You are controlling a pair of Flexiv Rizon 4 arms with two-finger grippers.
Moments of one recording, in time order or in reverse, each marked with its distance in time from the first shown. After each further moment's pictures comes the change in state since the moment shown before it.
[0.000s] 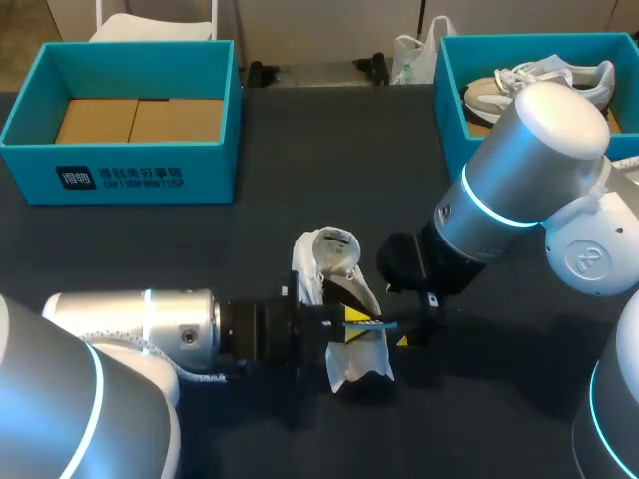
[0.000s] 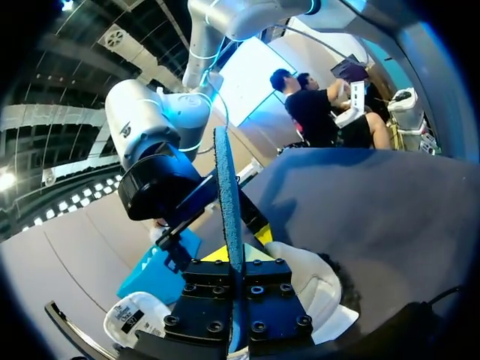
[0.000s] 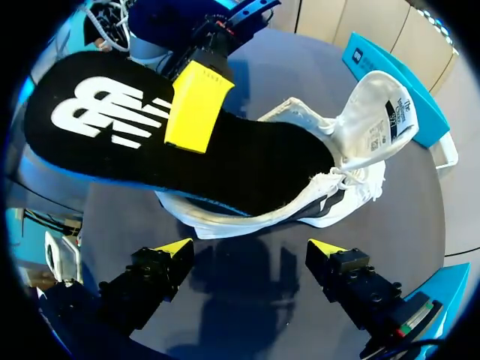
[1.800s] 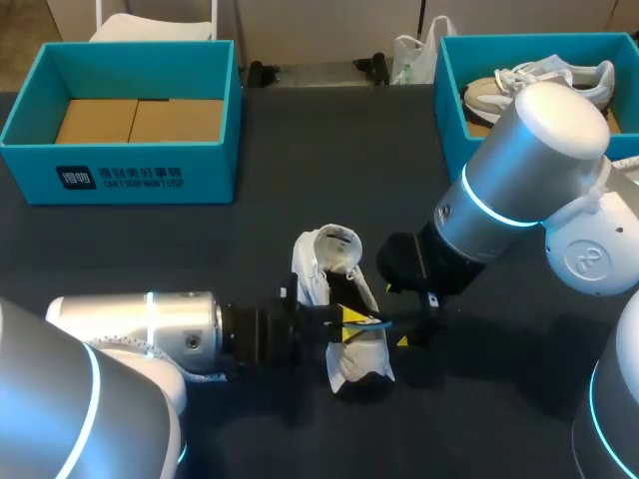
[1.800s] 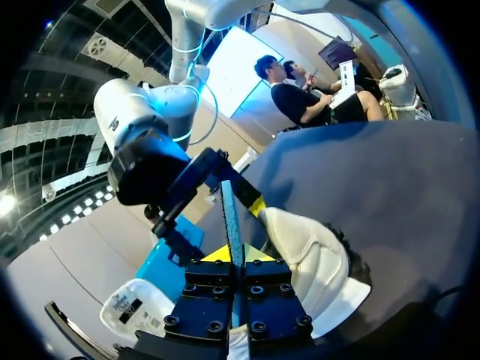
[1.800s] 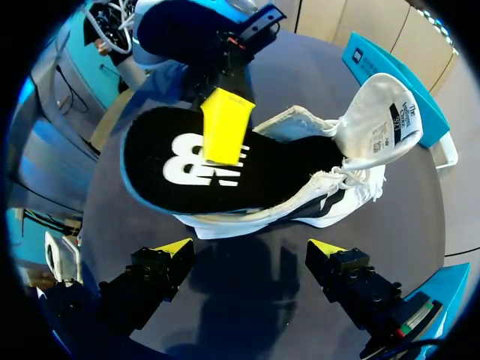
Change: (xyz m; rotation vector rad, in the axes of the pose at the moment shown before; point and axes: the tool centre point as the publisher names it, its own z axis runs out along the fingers) left arm 0.002 0.026 0.001 -0.060 -0.001 0.081; right arm 0.000 0.000 0.000 0.000 0.000 0.000
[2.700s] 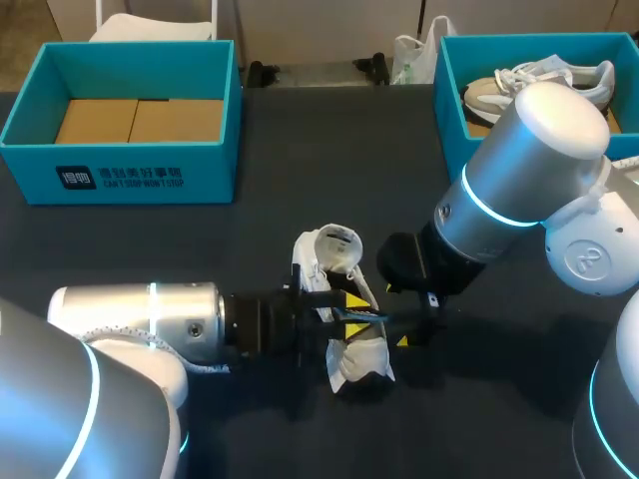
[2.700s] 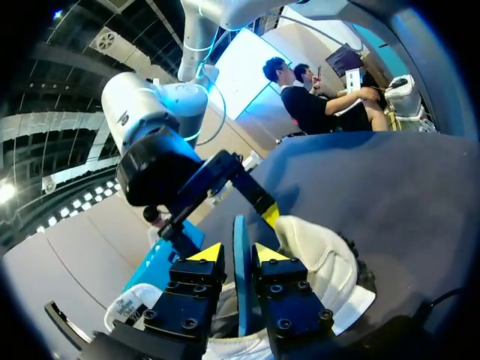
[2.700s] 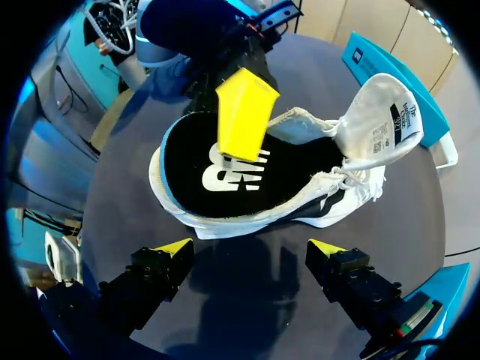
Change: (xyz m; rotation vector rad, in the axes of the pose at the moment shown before) left arm -0.012 -0.012 0.002 0.034 0.001 -0.044; right arm 0.000 0.000 0.000 0.000 0.000 0.000
